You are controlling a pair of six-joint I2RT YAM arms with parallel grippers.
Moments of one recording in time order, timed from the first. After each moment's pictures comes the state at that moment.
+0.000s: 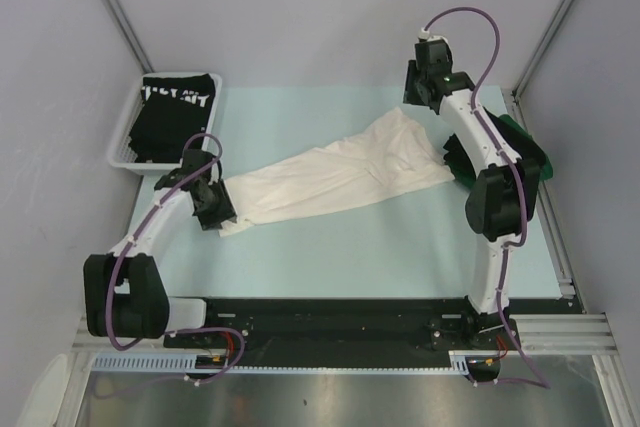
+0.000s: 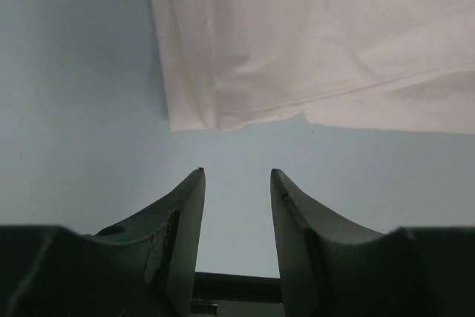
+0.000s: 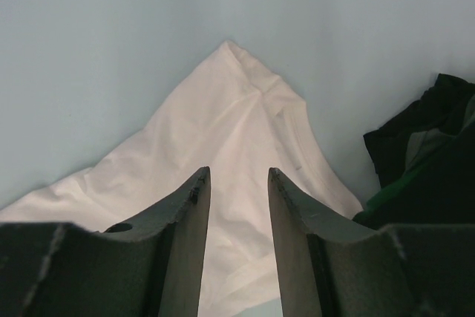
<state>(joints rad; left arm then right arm) -0.03 1.31 0.89 -0.76 0.02 -0.44 0.25 2.06 2.04 -0.63 0.22 0.25</state>
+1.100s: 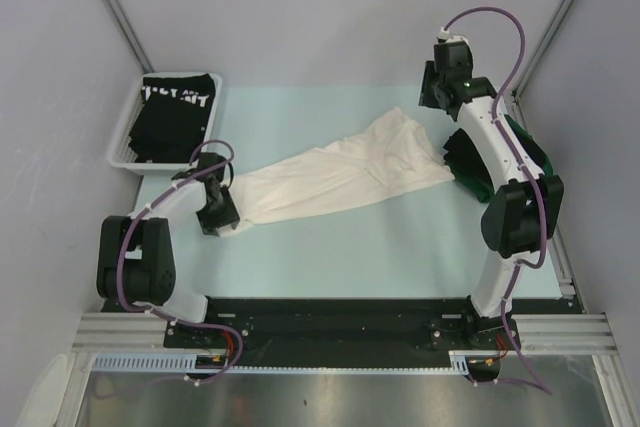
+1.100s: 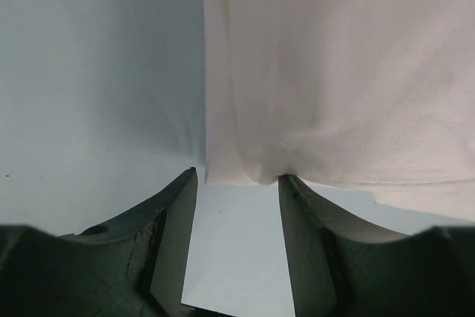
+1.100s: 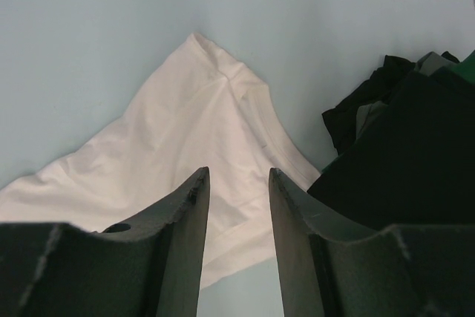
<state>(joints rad) -0.07 1.51 0.86 -0.67 -0.16 -0.50 0.21 1.88 1.88 -0.64 0.24 0.23</state>
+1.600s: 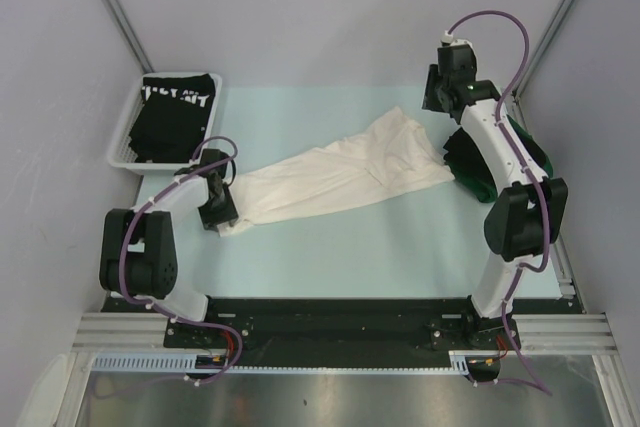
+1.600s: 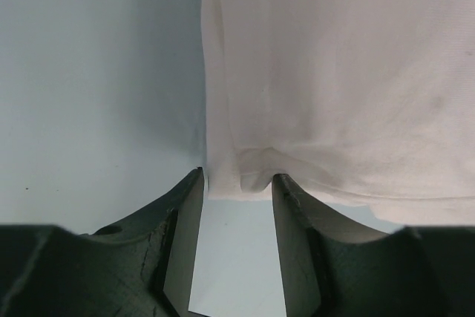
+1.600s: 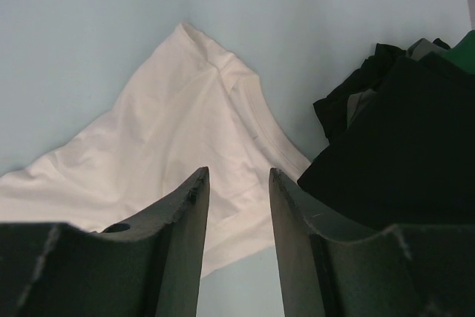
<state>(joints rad) -0.08 1.55 0.90 -0.67 -0.20 -0.46 0.20 1.84 1.82 -0.63 0.24 0.23</state>
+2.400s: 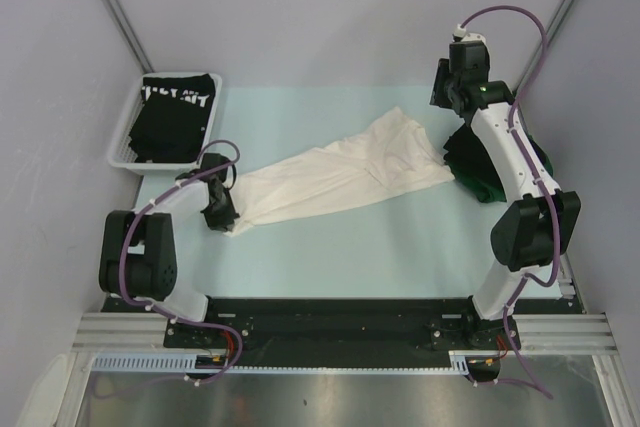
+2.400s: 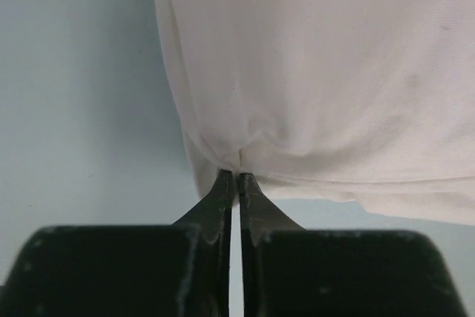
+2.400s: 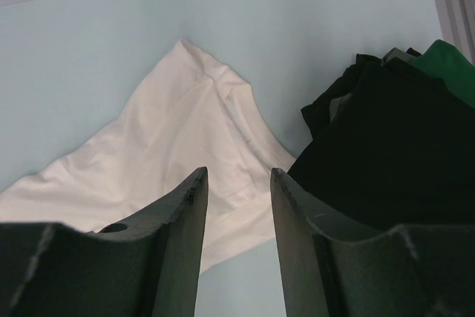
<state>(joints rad) -0.08 1.54 0.85 -0.61 -0.14 -0.43 0.18 1.76 1.80 -0.64 0.24 0.23</state>
